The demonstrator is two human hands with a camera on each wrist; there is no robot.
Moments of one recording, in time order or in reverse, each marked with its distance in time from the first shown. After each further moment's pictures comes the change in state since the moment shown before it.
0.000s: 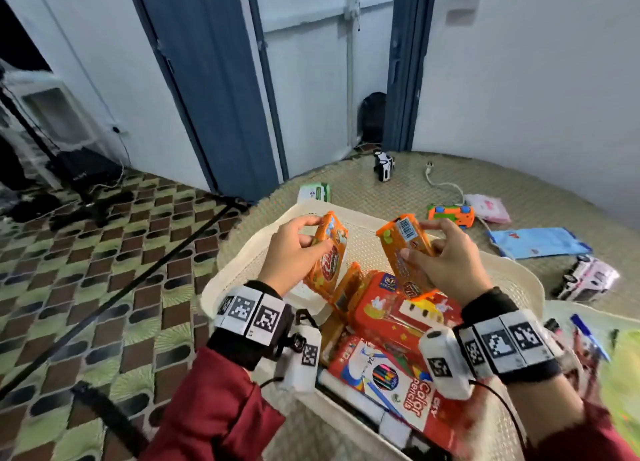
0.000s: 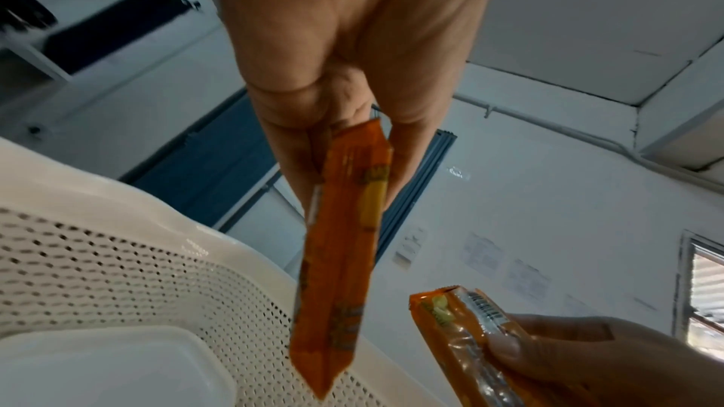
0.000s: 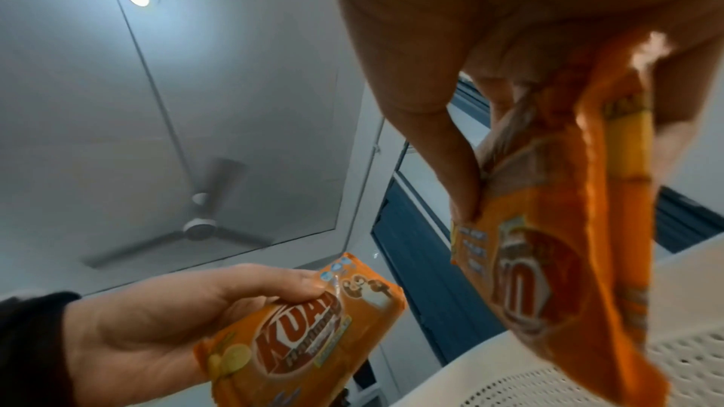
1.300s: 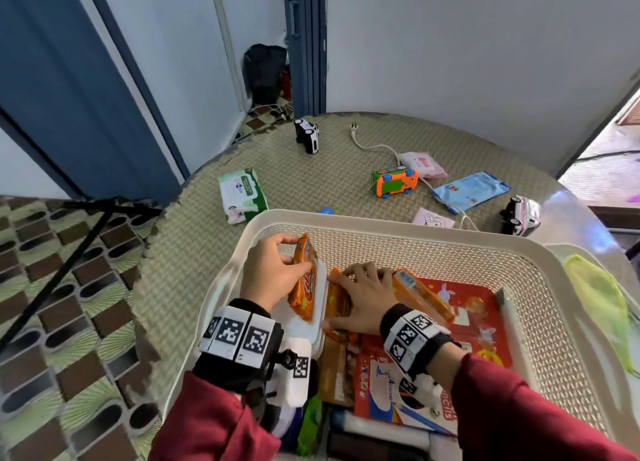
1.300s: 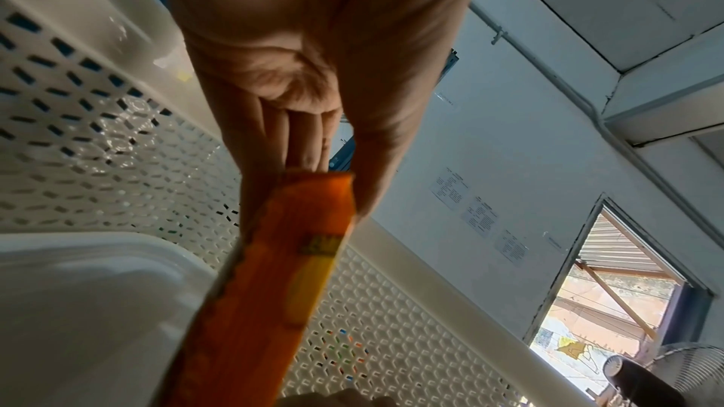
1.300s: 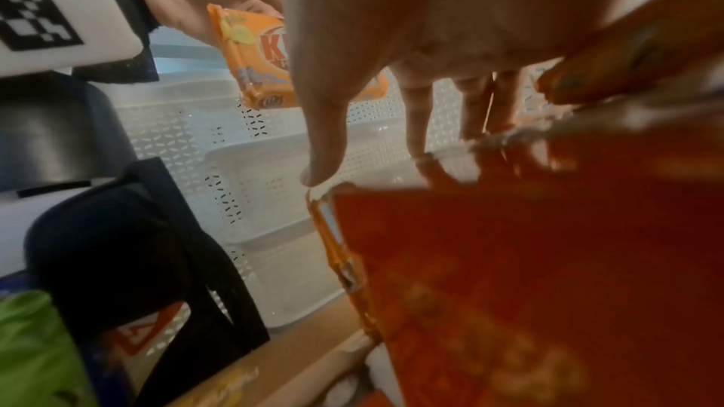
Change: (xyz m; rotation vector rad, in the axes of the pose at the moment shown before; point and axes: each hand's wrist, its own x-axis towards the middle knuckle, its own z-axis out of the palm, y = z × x) left_hand 0.136 -0.084 0.000 0.119 -0.302 -0.018; right_hand 0.045 0.076 0.147 -0.973 -0.456 0.130
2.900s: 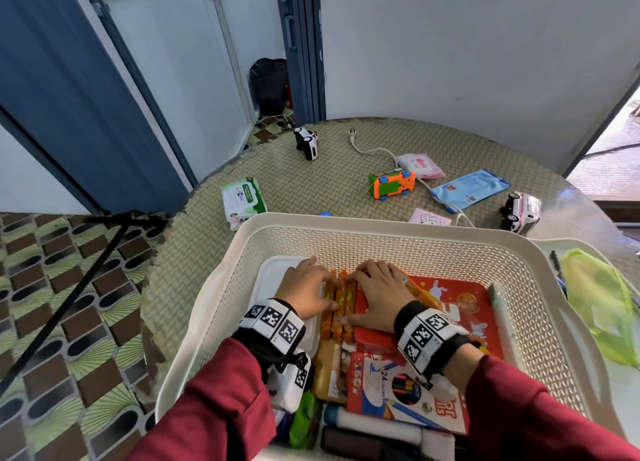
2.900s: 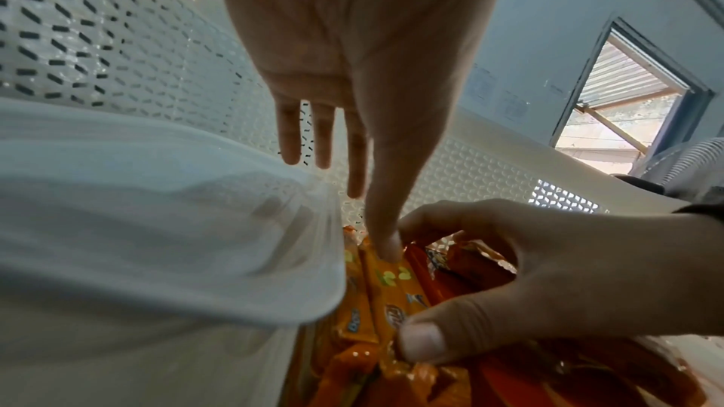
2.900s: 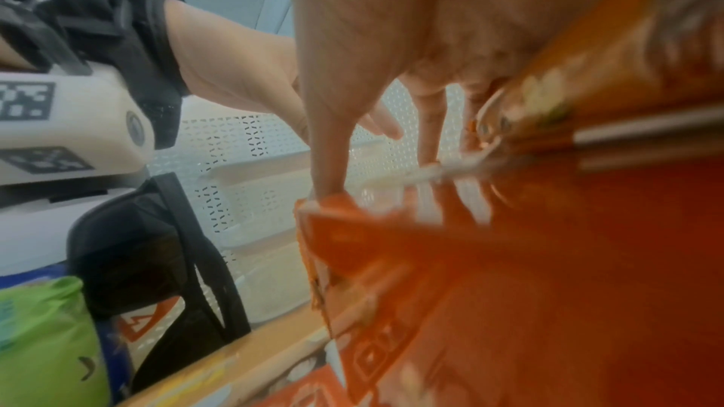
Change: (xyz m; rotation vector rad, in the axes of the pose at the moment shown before) left_hand 0.014 -0.024 0.059 0.732 -0.410 0.269; right_hand -0.023 0.029 -0.014 0.030 0.130 -0.040
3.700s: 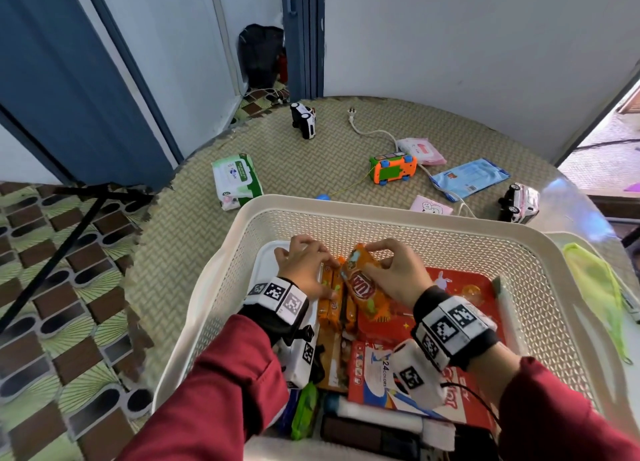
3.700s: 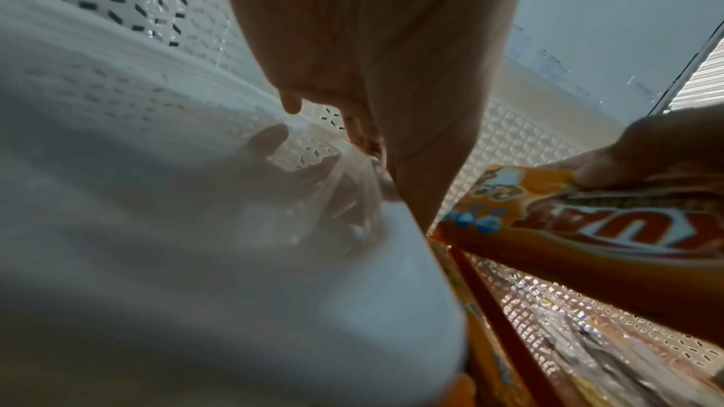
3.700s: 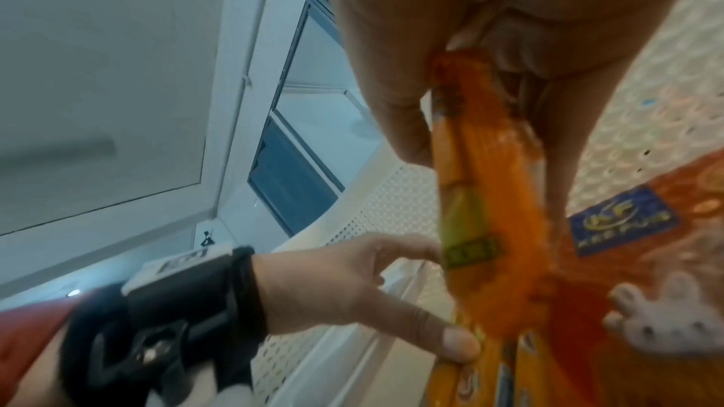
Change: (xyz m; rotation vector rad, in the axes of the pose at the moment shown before) left_hand 0.019 -0.019 0.007 0.026 0.004 -0.015; right_hand -0.002 -0.009 -0.023 0.856 0.226 0.377
